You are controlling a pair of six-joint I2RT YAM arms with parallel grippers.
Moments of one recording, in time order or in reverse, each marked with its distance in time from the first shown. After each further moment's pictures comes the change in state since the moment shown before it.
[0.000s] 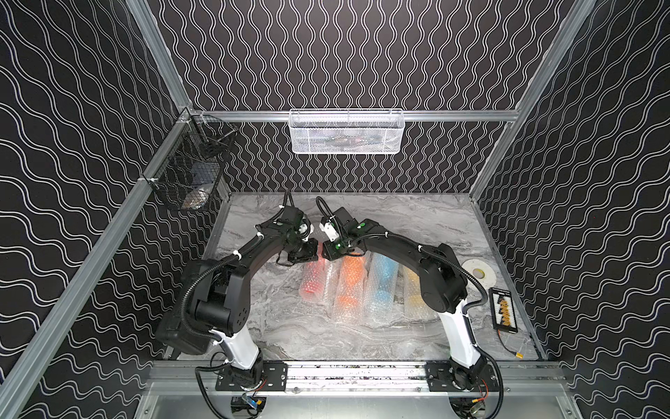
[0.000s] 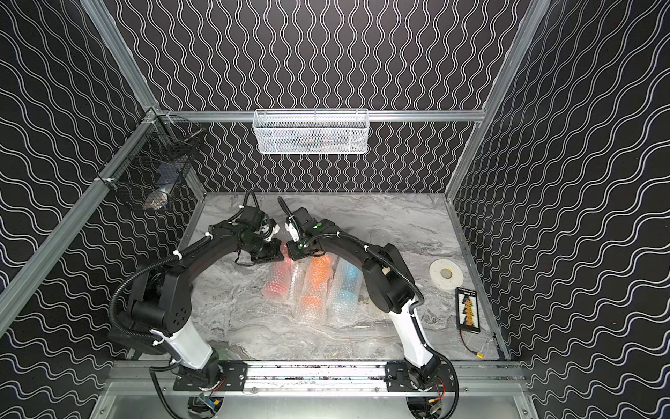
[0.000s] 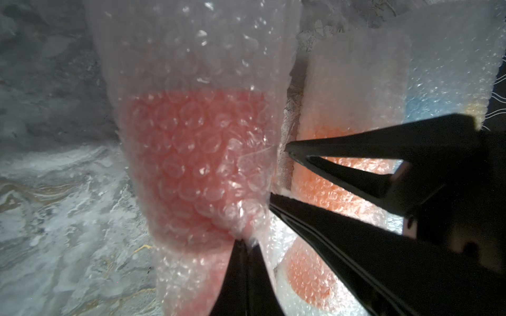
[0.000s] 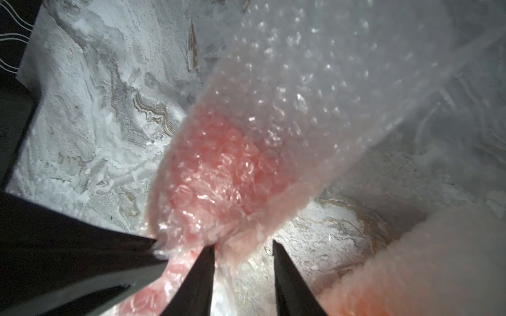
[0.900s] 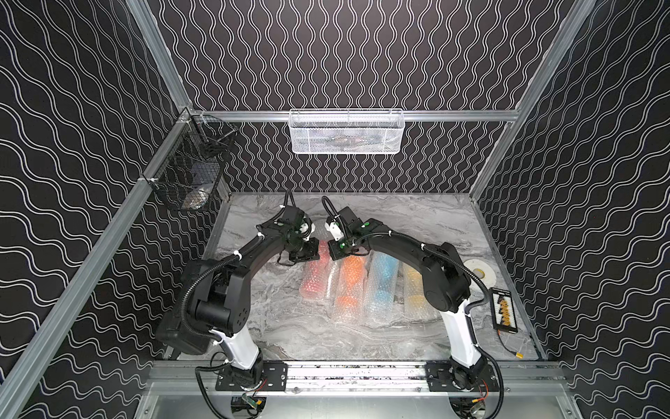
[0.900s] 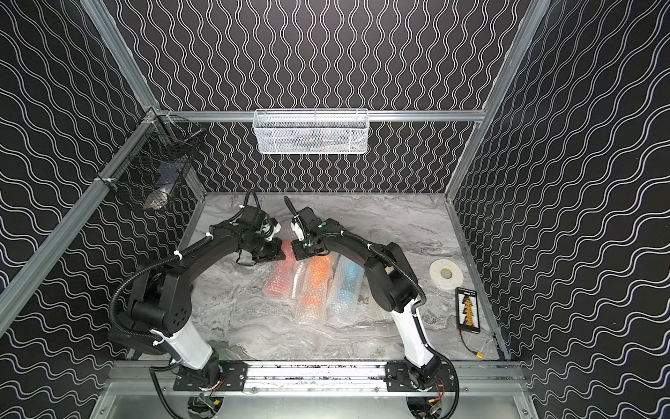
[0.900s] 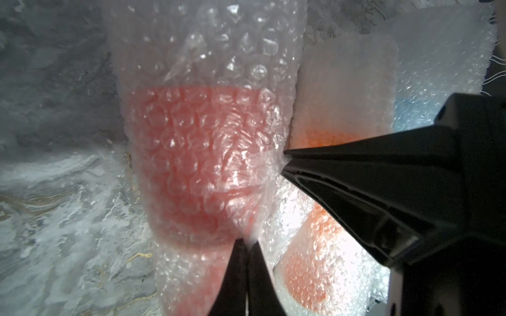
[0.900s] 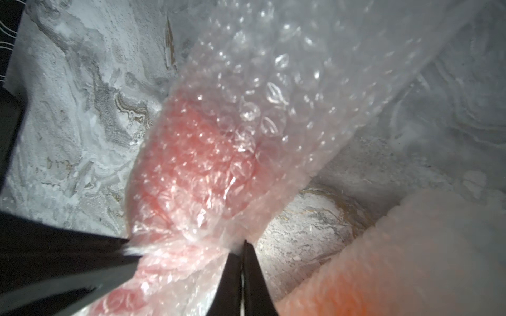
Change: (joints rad) left arm -0.003 0.000 -0.002 0.021 0.008 0.000; right arm -0.034 -0.022 -0.045 0.013 -0.008 0.023
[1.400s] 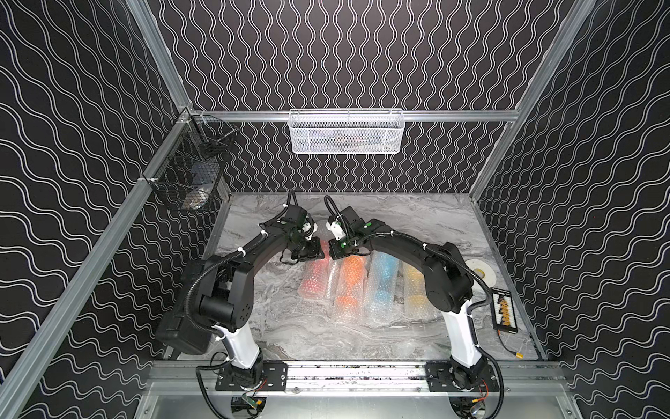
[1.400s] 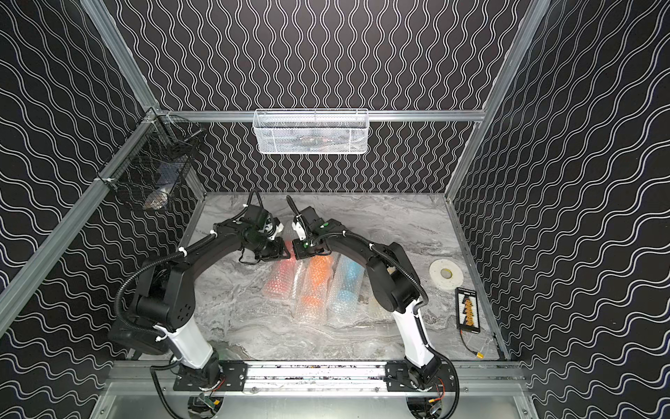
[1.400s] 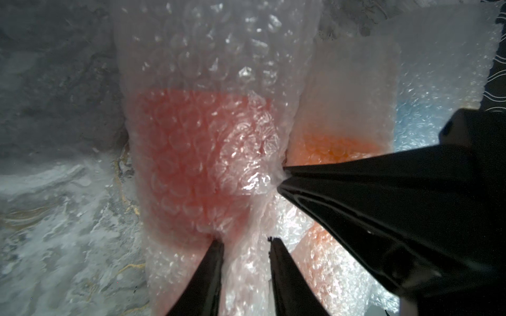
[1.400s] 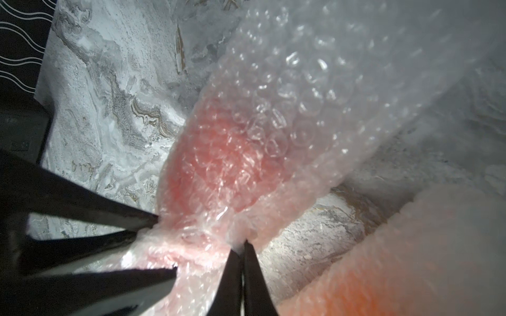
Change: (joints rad) left arm -0.014 0.053 0.039 -0.003 0.008 -0.007; right arm -0.005 -0.016 -0.032 0.035 -0.055 0.040
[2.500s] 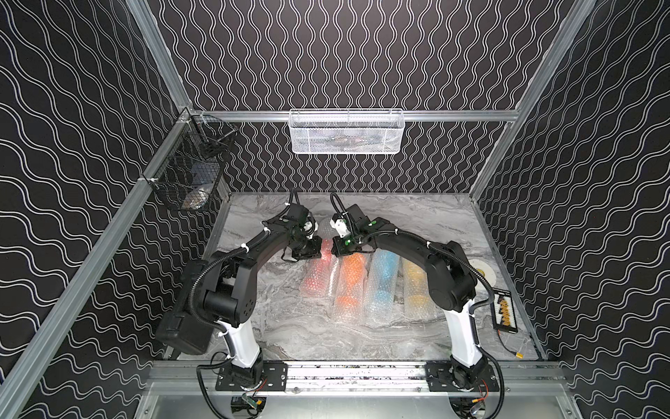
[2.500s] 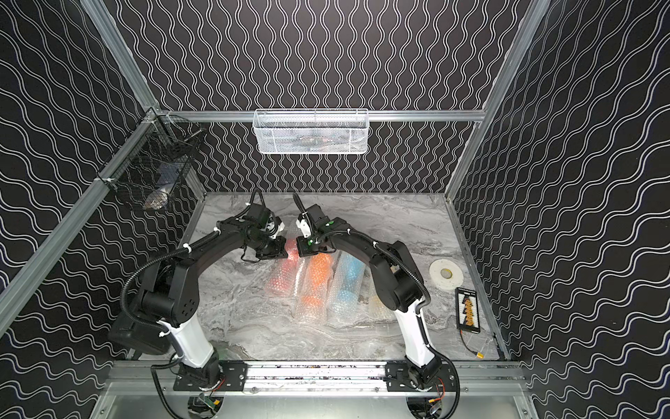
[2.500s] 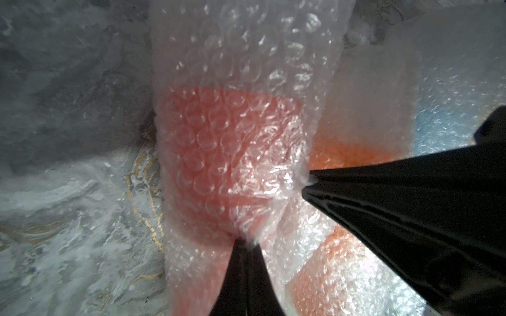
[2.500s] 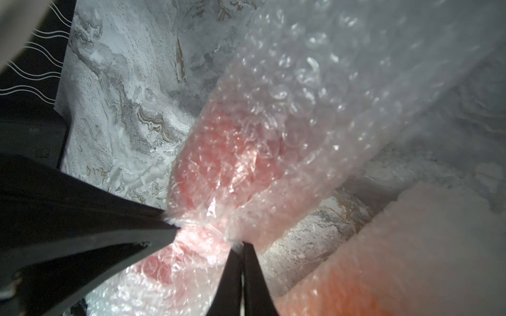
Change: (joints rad) left arm -0.002 0.032 0.035 -0.016 -0.045 0.027; right arm -0.044 -0.013 -0.025 0.032 -0.056 0.015
